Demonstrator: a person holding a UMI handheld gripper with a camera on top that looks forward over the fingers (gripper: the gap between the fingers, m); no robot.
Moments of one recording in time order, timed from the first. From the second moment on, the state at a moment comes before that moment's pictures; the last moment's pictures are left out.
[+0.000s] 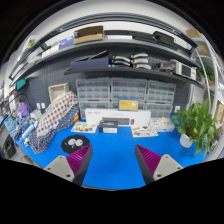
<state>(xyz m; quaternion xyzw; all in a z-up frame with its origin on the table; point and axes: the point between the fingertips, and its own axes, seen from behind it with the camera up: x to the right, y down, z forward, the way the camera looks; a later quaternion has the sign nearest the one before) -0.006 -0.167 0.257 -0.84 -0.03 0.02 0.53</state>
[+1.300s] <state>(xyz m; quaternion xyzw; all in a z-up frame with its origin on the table) 0.303 -0.060 -0.015 -0.92 0.01 -0.02 0.39</state>
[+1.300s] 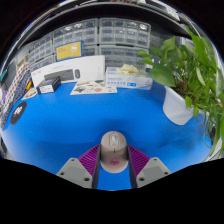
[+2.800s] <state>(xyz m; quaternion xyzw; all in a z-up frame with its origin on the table) -0.276 0.076 -0.015 -0.93 -0.04 0.00 0.36</state>
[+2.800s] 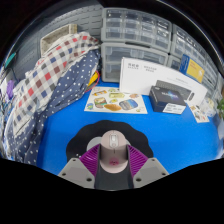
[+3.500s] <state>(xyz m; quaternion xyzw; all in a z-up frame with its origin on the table) -0.117 0.001 0.198 -0.87 -0.05 0.01 0.48</state>
